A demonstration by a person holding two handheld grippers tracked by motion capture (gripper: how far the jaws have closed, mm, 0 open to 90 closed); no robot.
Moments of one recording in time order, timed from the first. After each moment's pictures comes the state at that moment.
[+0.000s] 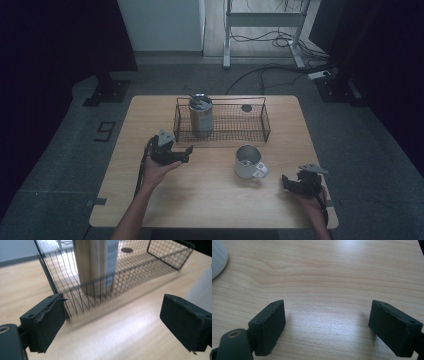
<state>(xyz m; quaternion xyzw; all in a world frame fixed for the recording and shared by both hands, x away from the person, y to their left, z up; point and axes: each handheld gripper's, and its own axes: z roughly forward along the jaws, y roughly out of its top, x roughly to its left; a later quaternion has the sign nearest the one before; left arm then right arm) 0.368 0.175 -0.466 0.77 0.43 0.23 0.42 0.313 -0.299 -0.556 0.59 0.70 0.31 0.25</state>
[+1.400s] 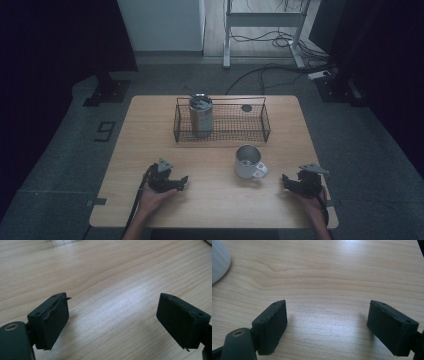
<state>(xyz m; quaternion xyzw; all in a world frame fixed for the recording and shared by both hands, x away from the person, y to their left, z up) 0.329 0.188 -0.544 0.80 0.46 0.16 0.35 0.313 -0.300 -0.555 0.59 0.70 0.33 0.25</state>
